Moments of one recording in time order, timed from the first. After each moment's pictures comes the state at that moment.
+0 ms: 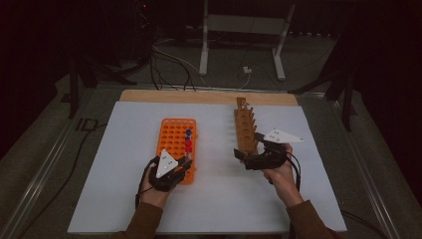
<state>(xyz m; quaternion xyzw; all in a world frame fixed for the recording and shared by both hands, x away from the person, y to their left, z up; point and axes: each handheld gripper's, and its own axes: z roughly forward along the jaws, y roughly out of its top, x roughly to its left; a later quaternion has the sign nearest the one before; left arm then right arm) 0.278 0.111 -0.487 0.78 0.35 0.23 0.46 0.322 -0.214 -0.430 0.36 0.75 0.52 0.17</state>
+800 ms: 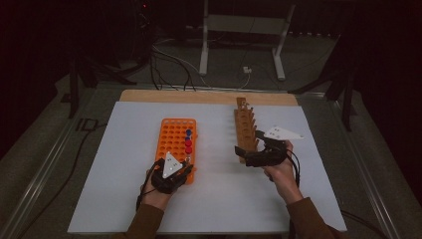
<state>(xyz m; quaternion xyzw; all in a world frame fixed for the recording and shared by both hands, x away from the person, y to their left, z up) 0.277 0.107 -0.495 0.80 0.36 0.22 0.43 0.331 -0.215 -0.427 0.37 0.75 0.52 0.17</state>
